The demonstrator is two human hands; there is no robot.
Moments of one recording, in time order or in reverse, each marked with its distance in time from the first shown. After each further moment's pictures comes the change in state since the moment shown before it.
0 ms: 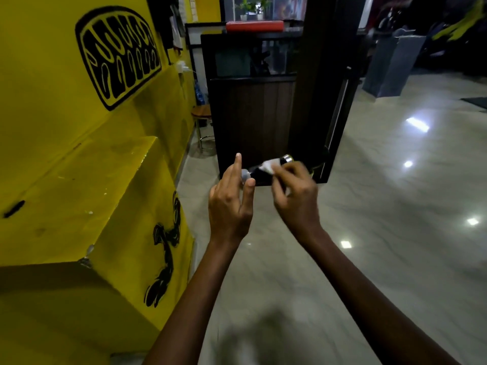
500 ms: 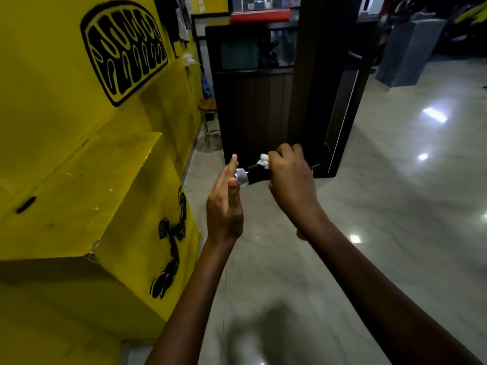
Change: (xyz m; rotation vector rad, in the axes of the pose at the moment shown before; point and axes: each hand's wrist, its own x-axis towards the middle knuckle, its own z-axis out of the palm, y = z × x) left_hand -0.002 0.004 -0.002 -0.220 -0.006 -0.151; right_hand 0.039 -0.013 -0.009 -0.474 -0.304 0.028
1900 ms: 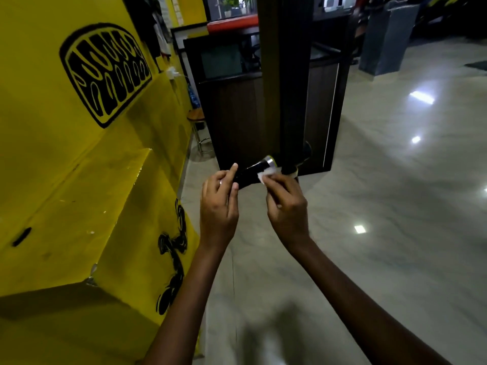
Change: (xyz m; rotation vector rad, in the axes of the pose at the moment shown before) left_hand 0.012 -0.014 0.007 0.339 -0.031 0.287; right_hand -0.049 0.030 0.058 0.471 0.457 0.038
